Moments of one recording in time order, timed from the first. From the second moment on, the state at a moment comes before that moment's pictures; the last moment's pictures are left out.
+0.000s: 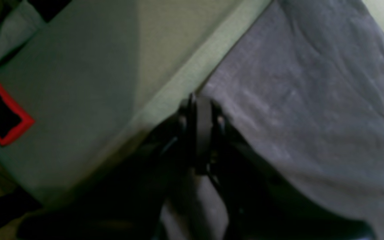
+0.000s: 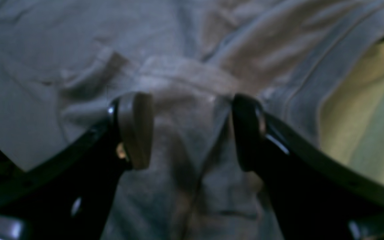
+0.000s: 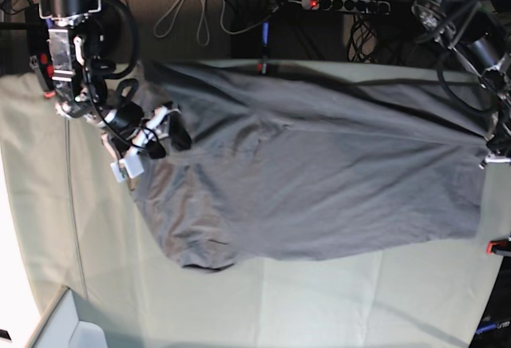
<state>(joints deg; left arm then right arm) -13.7 -15.0 -52.6 59.1 -4.2 -13.4 36.4 -4.3 12.6 2.8 73.5 23.7 34.4 -28.9</state>
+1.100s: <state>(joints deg) -13.7 -14.9 -52.6 59.1 -4.2 -13.4 36.4 -1.0 12.6 3.1 73.2 23.7 34.4 -28.5</state>
